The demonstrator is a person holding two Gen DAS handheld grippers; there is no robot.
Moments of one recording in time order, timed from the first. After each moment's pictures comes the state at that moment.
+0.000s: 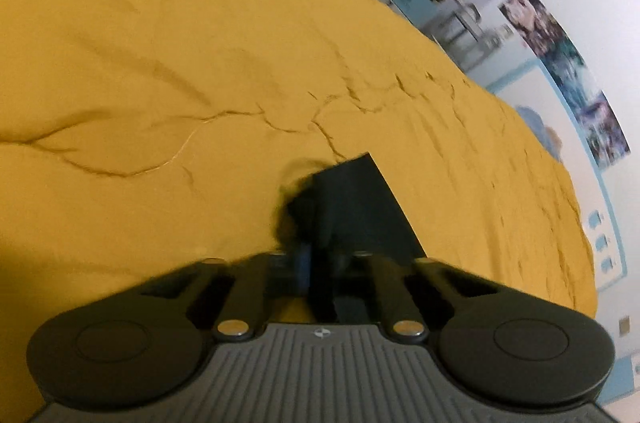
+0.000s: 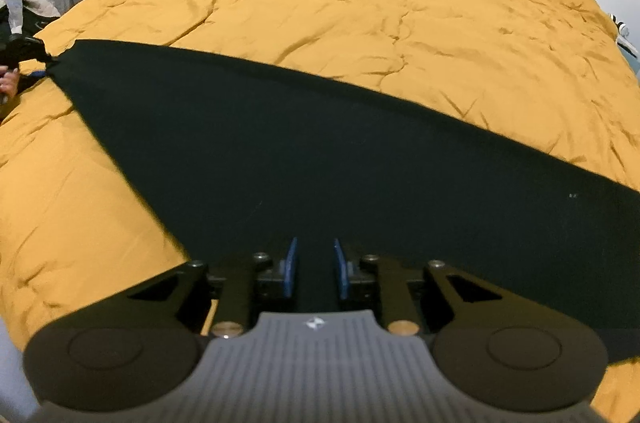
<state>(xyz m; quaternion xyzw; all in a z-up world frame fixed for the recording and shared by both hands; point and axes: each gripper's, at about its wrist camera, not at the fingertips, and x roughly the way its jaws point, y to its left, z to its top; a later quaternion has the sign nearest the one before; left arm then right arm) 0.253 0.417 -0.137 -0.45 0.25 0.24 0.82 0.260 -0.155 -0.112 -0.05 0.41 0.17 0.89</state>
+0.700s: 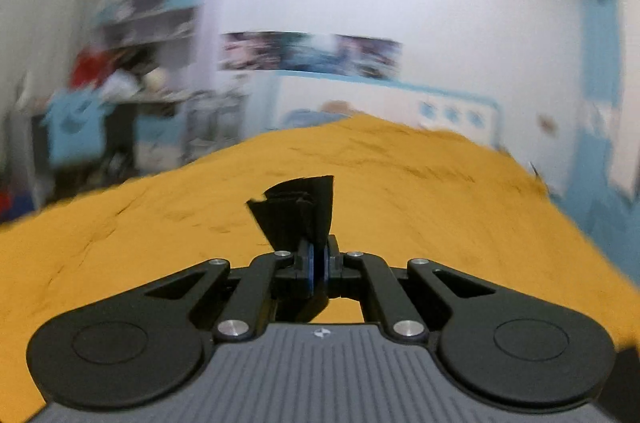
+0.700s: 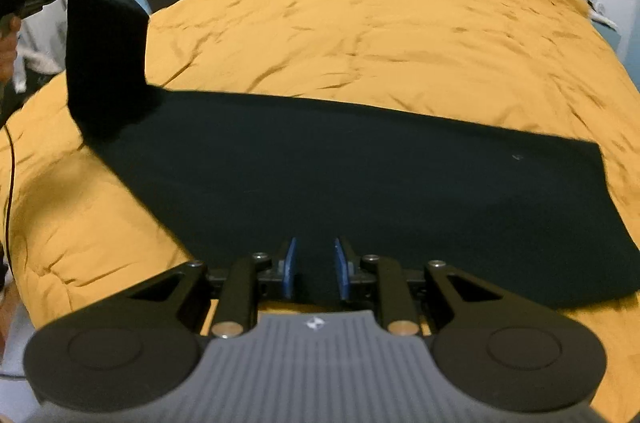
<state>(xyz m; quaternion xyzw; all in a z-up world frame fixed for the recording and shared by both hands) 0.265 0.035 0.027 -0.01 0.15 0.03 0.99 0.221 -0.239 -0.104 0.04 0.38 0.16 0.91</state>
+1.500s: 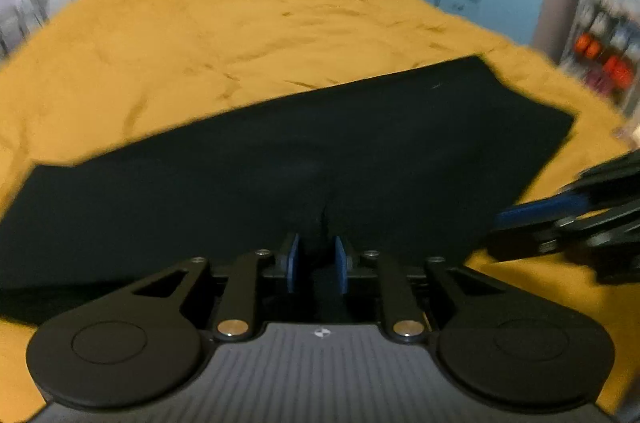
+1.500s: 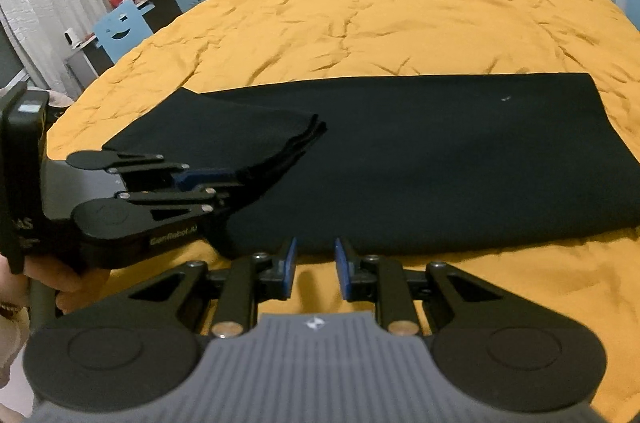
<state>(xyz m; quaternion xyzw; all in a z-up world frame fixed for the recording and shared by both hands) 0.223 -0.107 -0.120 0.07 0.39 -0.21 0.89 0.209 -0.260 -0.123 0.10 0.39 0.19 0.90</state>
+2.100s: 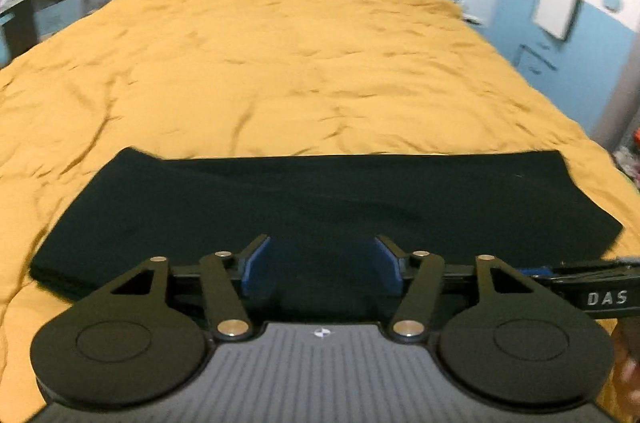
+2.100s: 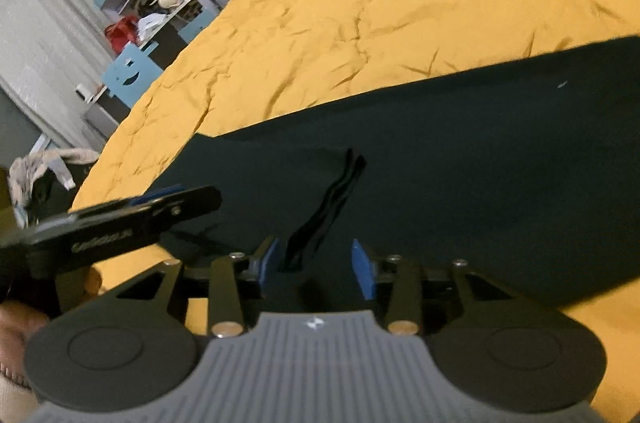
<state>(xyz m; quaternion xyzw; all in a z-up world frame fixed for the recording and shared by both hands) 0.255 -0.057 -0.088 -0.01 0.39 -0.07 0.92 0.283 -0.238 -0.131 0.23 0.41 0.20 0.86</state>
